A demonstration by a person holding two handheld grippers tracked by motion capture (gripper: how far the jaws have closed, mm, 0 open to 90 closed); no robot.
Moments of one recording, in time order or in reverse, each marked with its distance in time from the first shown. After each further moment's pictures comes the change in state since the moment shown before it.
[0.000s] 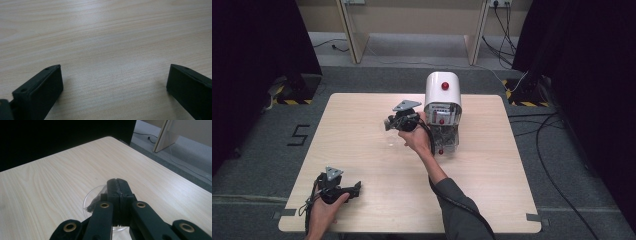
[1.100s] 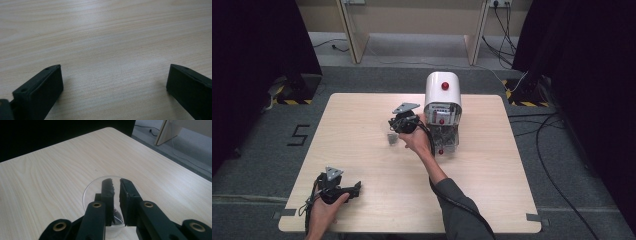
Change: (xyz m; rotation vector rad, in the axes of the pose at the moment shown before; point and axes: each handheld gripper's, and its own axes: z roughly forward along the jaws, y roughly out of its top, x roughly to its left) left arm 0.000 0.000 0.000 0.000 -0.001 0.000; right arm -0.001 -0.009 0.008 0.051 0.003 0.005
